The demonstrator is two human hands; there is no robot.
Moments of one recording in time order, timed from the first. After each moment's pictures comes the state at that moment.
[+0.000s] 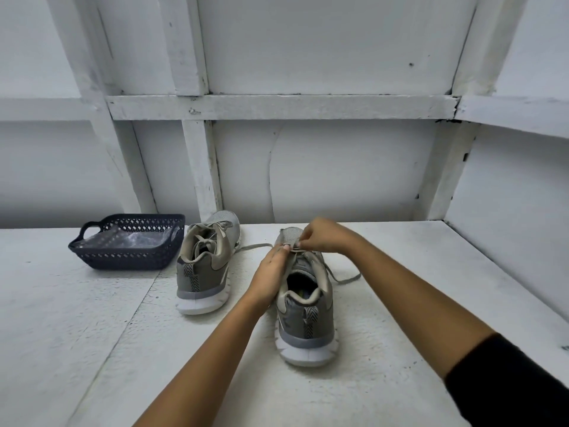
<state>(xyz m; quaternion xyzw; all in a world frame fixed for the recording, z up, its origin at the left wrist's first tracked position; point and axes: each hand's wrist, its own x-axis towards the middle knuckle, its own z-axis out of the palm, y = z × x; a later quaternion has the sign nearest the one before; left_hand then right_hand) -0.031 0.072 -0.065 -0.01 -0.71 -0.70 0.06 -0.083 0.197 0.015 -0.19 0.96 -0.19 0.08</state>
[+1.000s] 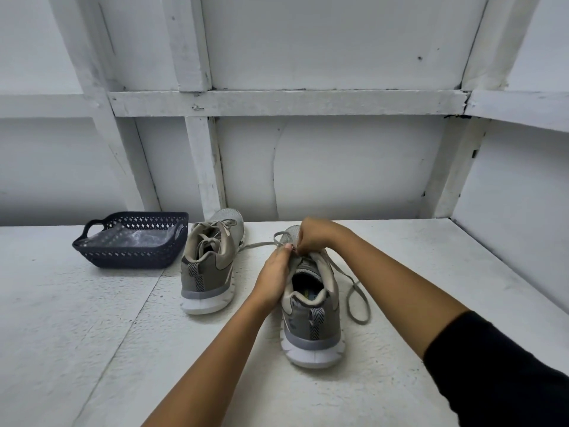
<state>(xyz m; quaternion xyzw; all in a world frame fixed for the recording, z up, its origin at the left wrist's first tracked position) -0.049 0.066 -0.087 -0.02 -0.67 -0.74 0.03 -0.102 0.172 0.008 -0.19 0.97 -0.10 0.11</state>
